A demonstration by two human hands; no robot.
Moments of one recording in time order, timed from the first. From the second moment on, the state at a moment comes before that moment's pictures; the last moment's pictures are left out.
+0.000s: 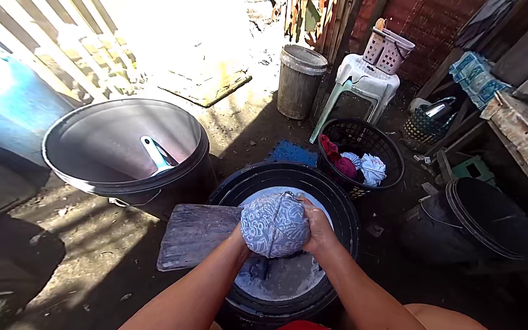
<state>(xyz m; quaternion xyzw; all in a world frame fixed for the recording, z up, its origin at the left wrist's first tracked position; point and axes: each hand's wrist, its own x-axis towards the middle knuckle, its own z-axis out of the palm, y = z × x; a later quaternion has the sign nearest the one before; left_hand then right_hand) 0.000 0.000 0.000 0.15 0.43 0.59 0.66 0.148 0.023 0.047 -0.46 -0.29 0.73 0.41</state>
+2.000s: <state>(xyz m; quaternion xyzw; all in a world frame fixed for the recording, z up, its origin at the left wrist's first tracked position) -0.027 0.028 0.000 0.30 0.65 0.32 0.62 0.223 0.083 -0.155 -0.47 -0.76 0.39 -0.22</state>
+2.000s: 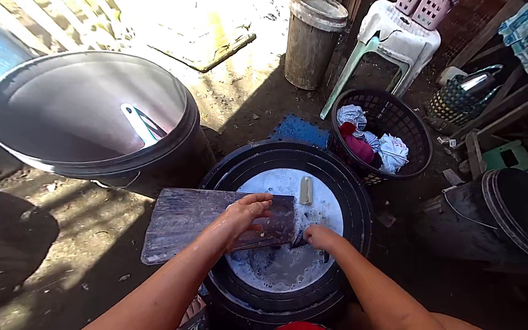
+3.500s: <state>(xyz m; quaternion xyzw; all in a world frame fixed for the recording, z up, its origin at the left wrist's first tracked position) 0.011 -0.054 -0.088 0.68 0.56 -0.16 0.44 0.277 0.044 0.099 -0.48 -0.79 0.37 -0.04</state>
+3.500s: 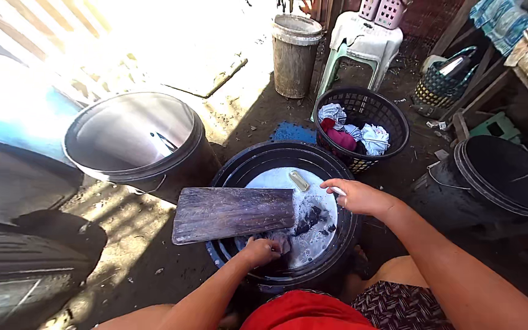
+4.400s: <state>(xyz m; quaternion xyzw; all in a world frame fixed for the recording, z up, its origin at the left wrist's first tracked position) -0.024 -0.053 -0.079 0.60 0.75 -0.04 0.28 0.289 0.043 0.063 -0.44 -0.82 0.31 -0.20</state>
